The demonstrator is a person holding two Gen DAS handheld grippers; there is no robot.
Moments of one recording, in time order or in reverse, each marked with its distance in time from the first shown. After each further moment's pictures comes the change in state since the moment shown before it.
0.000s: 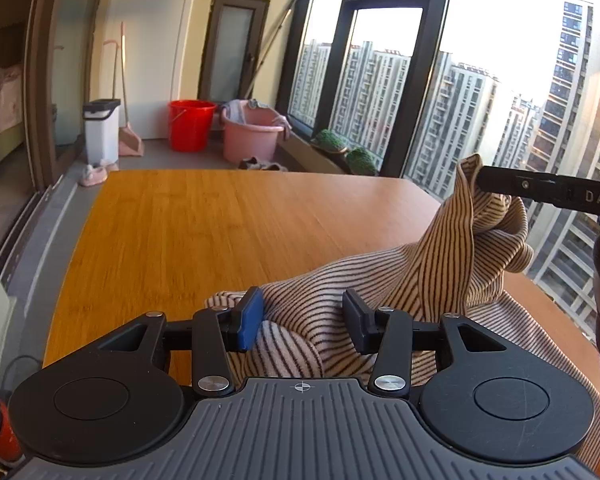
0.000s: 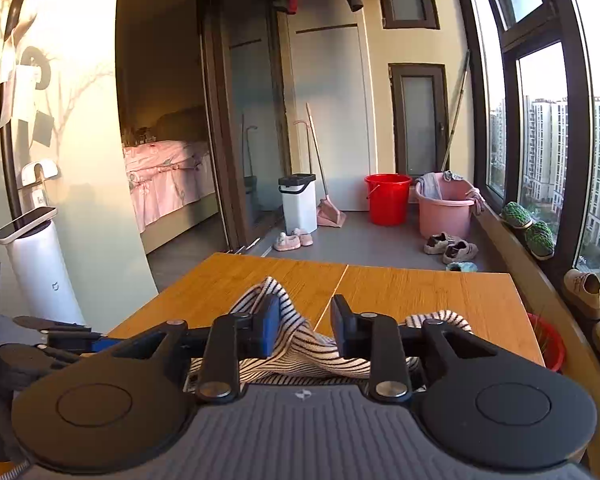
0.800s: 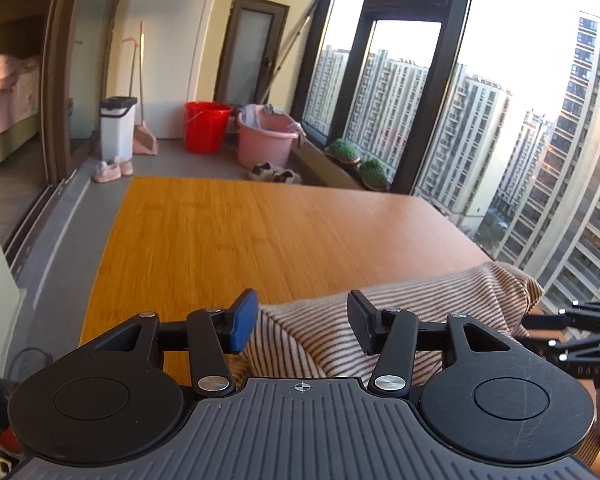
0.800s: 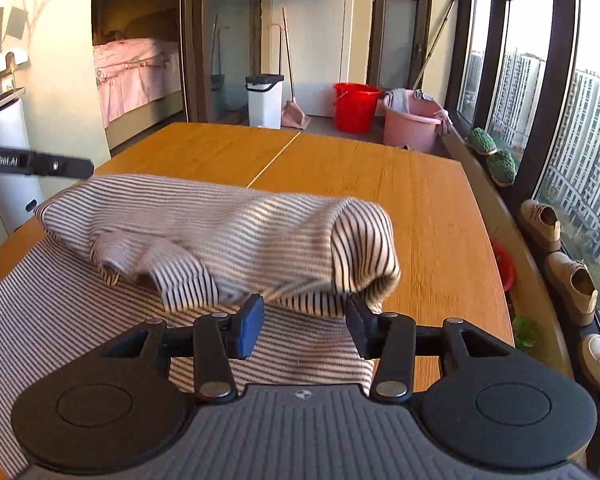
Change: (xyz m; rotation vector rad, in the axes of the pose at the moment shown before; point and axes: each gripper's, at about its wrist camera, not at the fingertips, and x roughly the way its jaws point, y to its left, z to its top) left arm -0.021 0.013 0.014 -0.029 -0.033 0.011; right arm -0.017 -0.018 -0.076 -0.090 0.312 -0.119
